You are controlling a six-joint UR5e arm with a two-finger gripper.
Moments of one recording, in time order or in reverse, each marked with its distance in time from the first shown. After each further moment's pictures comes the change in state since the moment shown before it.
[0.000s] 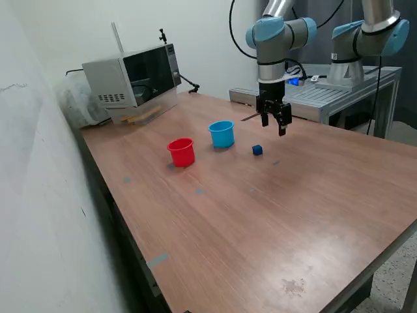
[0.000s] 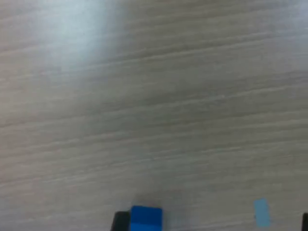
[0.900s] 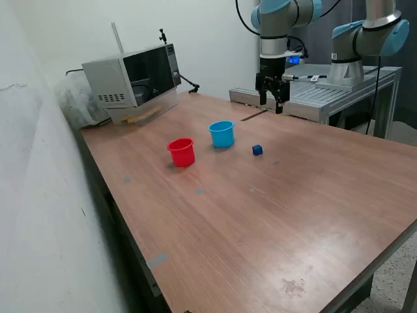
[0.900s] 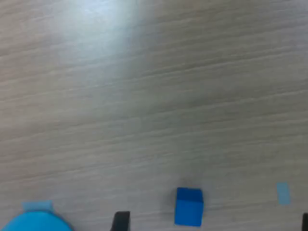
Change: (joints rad) arm -0.024 -0.154 0.068 0.039 -0.058 -0.001
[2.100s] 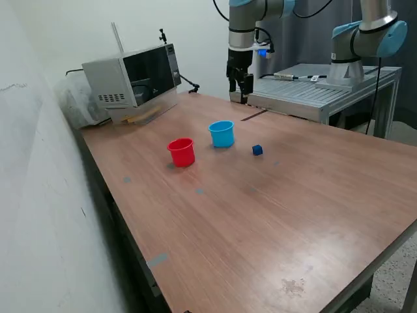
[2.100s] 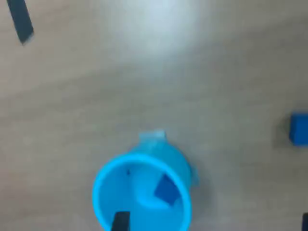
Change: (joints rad) arm -0.095 0.013 -0.145 0.133 -0.161 -0.046
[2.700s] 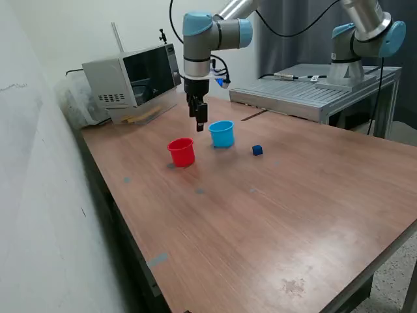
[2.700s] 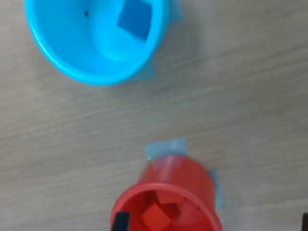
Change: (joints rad) arm -0.008 0.356 -0.438 0.001 -0.001 0.000
